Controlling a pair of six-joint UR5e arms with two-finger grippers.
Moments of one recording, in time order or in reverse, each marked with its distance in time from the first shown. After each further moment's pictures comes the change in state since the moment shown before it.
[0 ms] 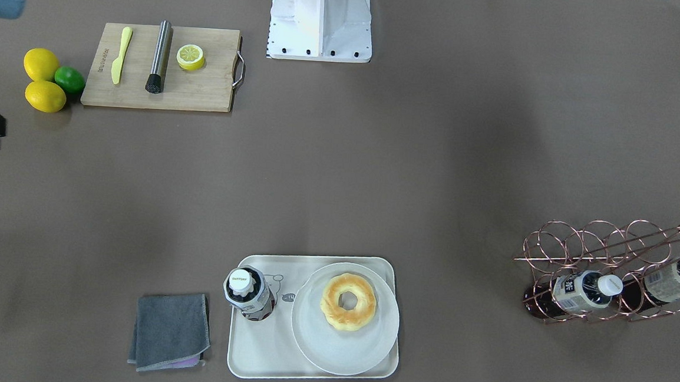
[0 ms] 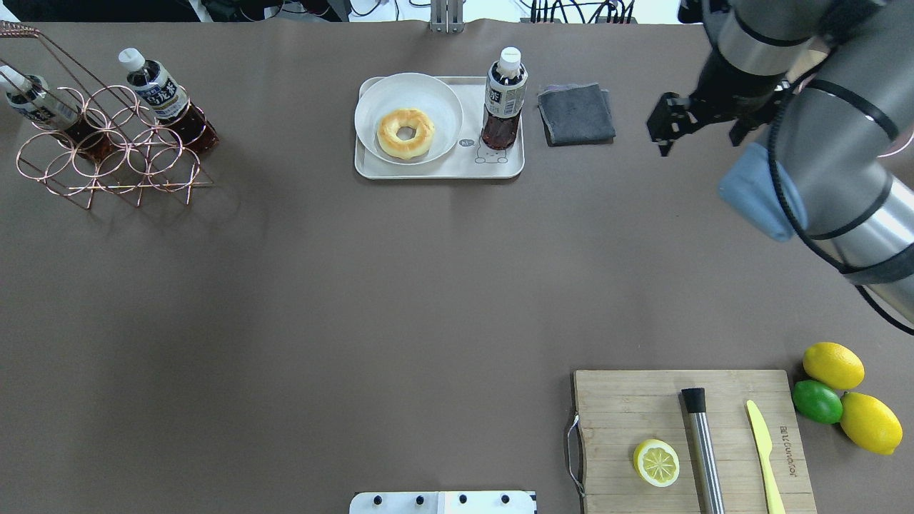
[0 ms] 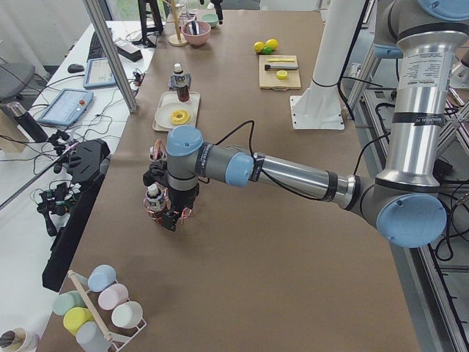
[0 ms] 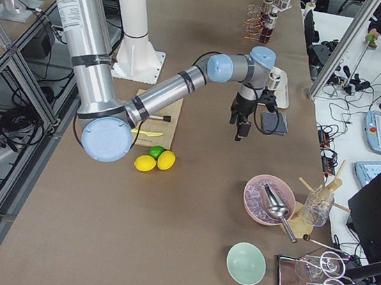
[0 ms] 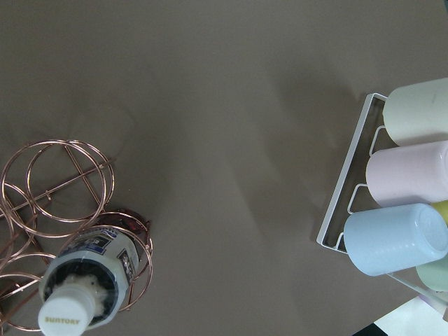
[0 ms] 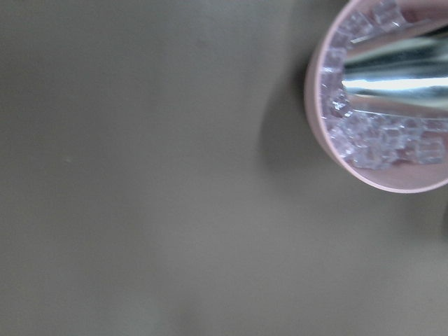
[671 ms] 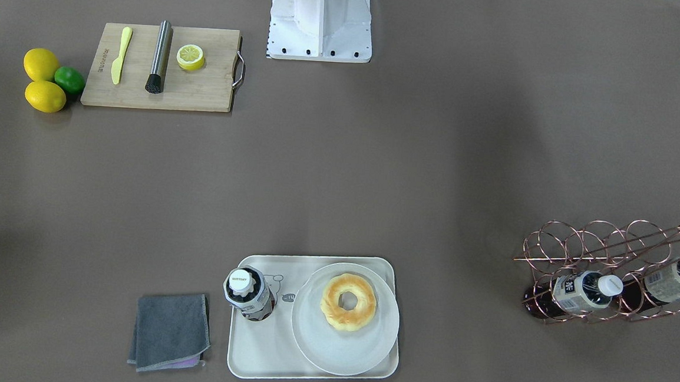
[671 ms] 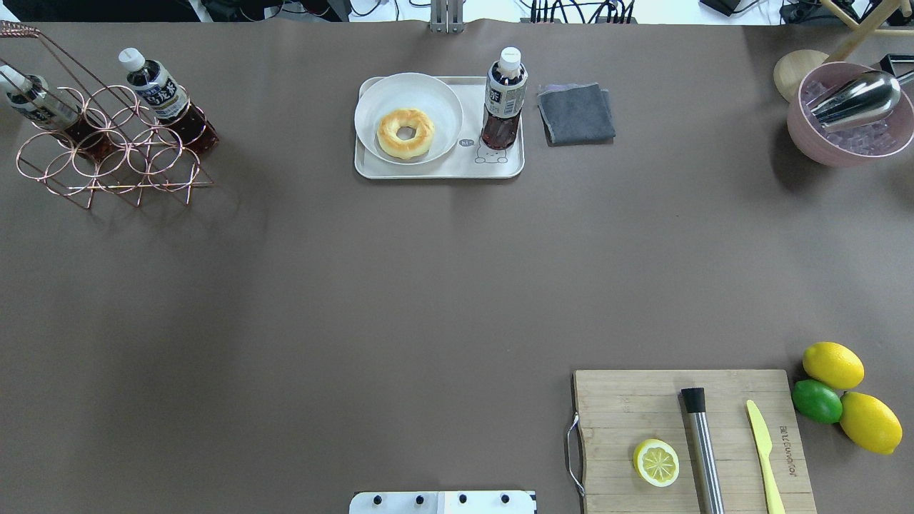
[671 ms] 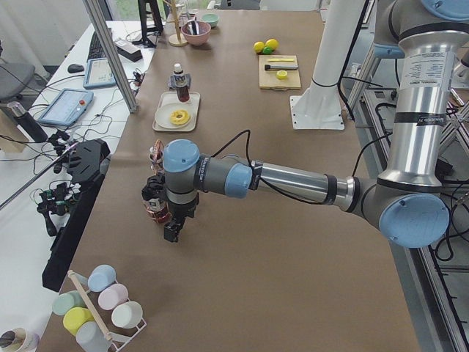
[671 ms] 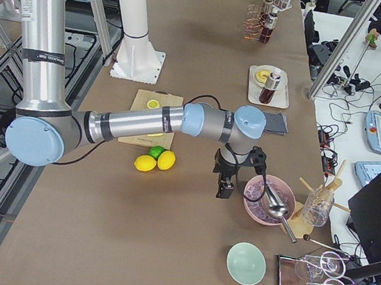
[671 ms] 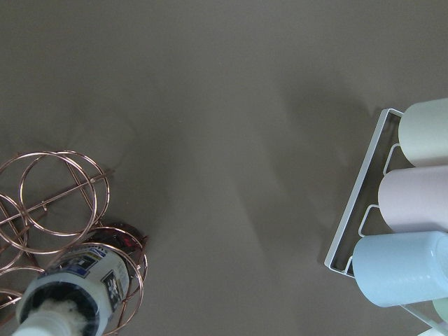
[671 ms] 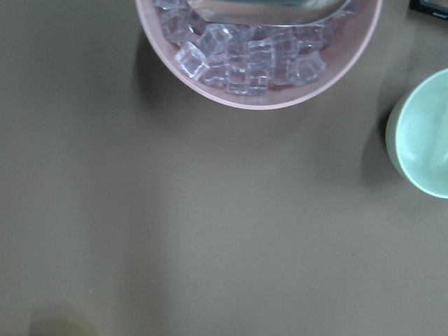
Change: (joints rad) left arm -0.026 0.002 0.065 -0.005 -0.036 0.003; right arm 0.318 -0.234 -0.133 0.141 0.130 -0.354
